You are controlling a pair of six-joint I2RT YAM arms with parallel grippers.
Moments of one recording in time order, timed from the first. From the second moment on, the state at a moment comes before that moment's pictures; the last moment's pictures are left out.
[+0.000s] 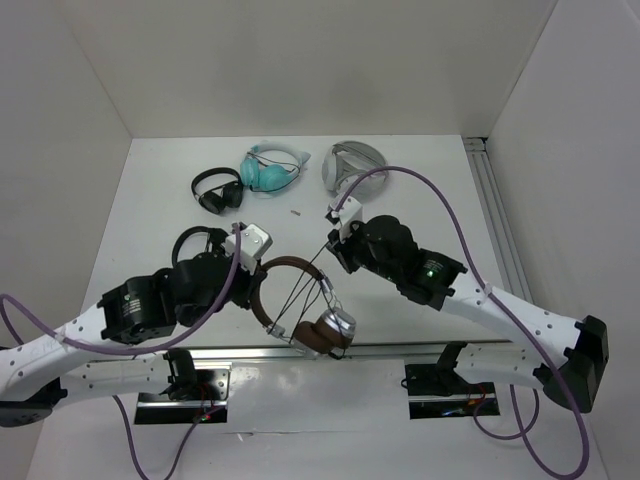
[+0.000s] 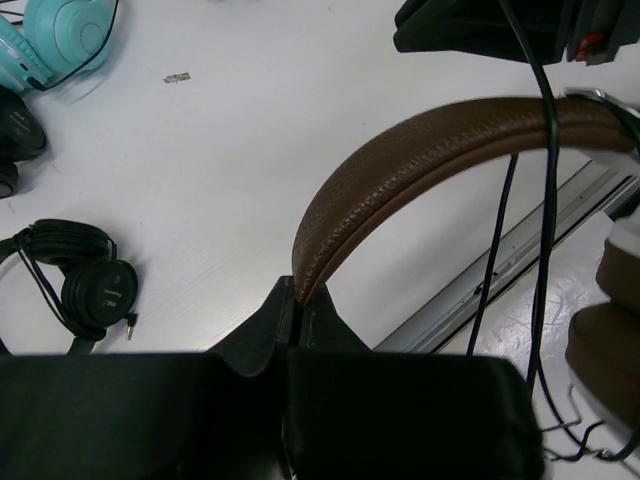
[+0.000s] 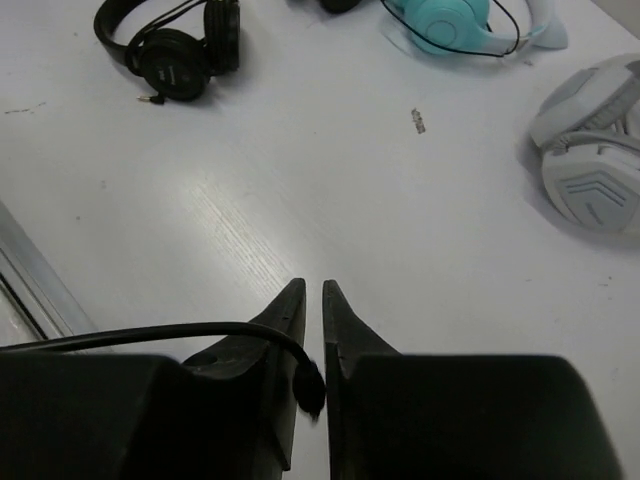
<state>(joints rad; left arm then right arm) -1.14 0.83 1.10 -0.78 -0.44 -0.24 0.94 1.07 0.96 -0.26 0.17 -0.04</state>
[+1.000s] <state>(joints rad) -1.14 0.84 1.23 -0.97 -0.84 -0.47 0.85 0.99 0.60 0.03 -0.01 0.16</state>
